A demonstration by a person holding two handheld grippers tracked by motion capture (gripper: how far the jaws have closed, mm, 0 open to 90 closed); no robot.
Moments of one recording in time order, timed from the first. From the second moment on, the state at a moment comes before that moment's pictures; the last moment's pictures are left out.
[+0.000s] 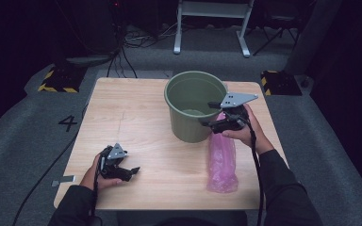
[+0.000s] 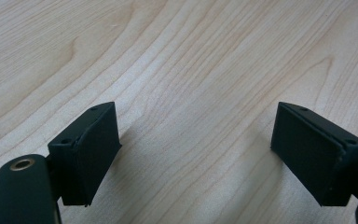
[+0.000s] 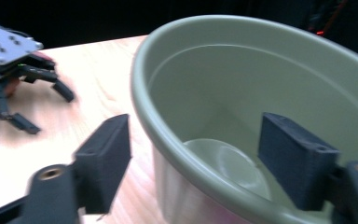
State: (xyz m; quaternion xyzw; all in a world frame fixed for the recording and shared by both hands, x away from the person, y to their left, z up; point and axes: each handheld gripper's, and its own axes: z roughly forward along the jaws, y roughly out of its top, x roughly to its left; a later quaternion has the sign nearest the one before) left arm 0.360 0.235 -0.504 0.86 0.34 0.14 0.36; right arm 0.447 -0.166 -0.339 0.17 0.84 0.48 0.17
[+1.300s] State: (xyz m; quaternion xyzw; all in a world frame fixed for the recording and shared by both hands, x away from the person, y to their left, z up) left arm 0.360 0.235 -0.504 0.86 0.34 0.14 0.36; right arm 0.431 -0.117 -0.347 0.08 0.87 0.46 0.15
